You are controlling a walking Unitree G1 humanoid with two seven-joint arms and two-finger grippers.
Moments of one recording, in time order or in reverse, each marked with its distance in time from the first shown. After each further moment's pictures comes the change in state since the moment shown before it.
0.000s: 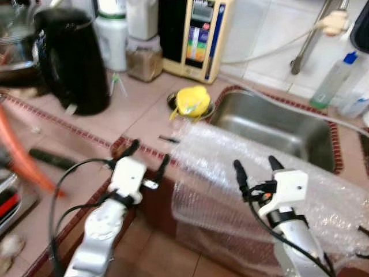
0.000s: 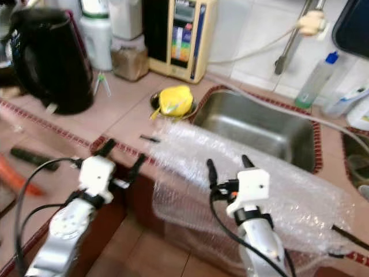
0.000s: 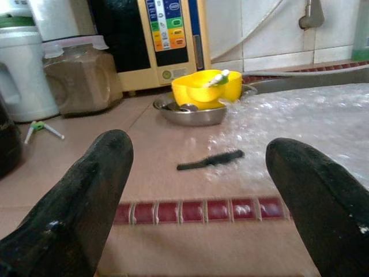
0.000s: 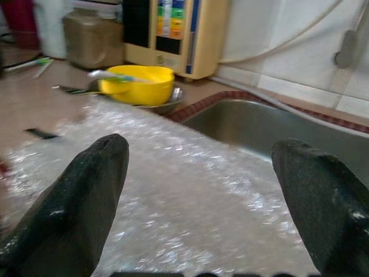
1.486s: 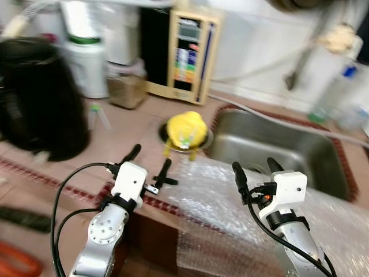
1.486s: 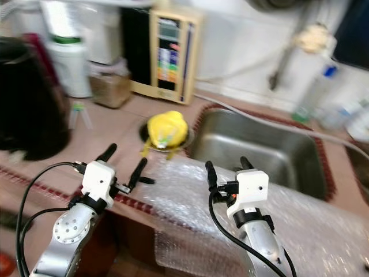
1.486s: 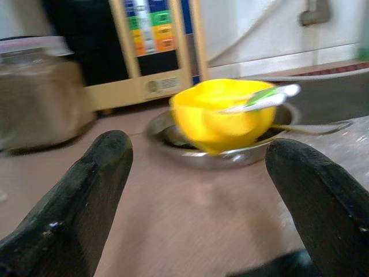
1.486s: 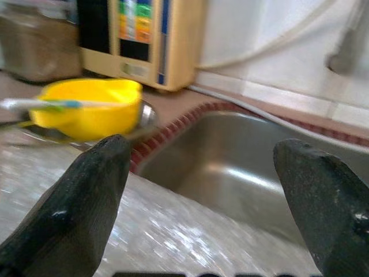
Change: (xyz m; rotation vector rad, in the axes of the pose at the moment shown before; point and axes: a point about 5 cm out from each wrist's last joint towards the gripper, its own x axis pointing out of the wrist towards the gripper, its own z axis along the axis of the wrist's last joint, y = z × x) left arm -0.002 -0.009 -0.002 -0.008 0.022 0.000; right arm -0.003 -0.002 -0.002 -0.011 0.022 -0.002
